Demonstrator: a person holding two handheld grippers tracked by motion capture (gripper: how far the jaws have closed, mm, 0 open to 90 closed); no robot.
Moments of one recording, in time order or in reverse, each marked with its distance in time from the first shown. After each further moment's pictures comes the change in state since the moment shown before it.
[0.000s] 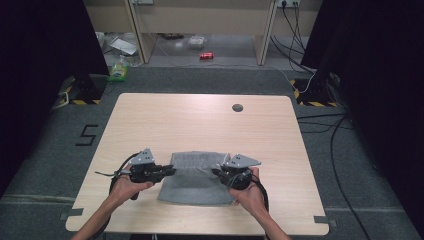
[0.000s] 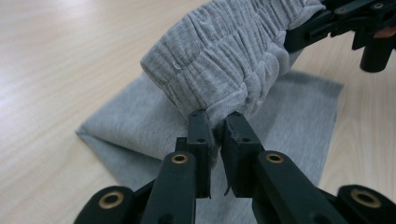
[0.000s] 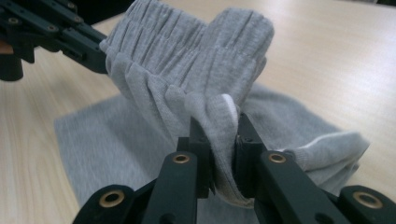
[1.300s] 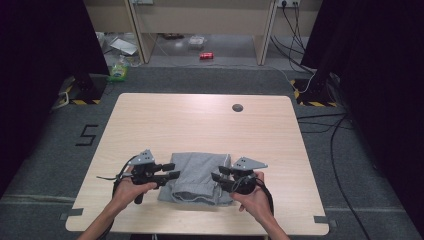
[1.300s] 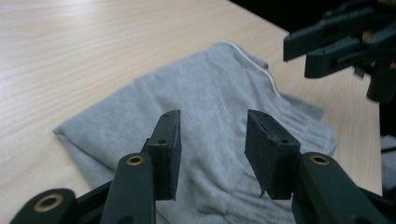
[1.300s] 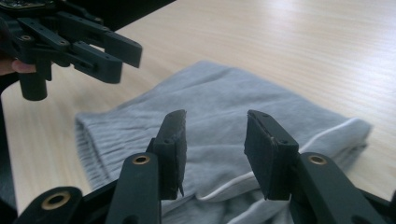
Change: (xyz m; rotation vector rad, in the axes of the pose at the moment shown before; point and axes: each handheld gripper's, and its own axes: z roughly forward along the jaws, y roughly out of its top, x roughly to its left) left arm -0.019 0.003 0.001 -0.034 -0.001 -0.061; right arm 0.010 0.002 -0.019 0.000 0.047 0.065
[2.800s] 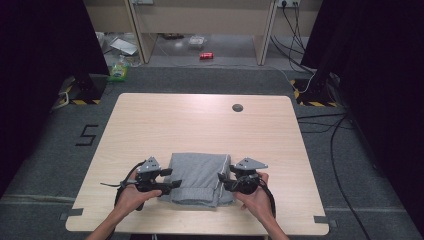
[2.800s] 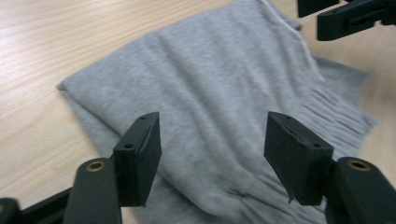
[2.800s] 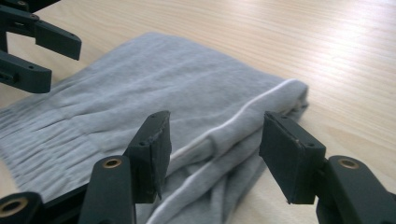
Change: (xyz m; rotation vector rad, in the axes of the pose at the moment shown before) left arm 0.004 -0.012 0.013 0.072 0.121 -0.036; right arm -0.024 -0.013 0.004 0.061 -0.172 0.033
